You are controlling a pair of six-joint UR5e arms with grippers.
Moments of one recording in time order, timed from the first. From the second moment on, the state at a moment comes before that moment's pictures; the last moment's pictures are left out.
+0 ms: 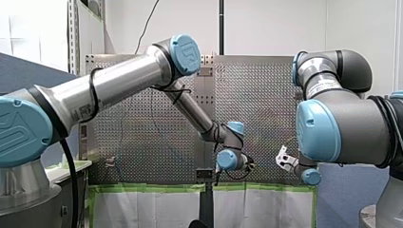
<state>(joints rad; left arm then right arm) -0.84 -2.64 -1.23 -2.67 -1.83 -1.61 1.60 -0.46 1.51 -1.10 1.19 2.03</state>
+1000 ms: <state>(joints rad) -0.83 -2.37 -1.49 -2.62 -1.95 -1.76 1.61 -0.46 1.51 -1.10 1.19 2.04</state>
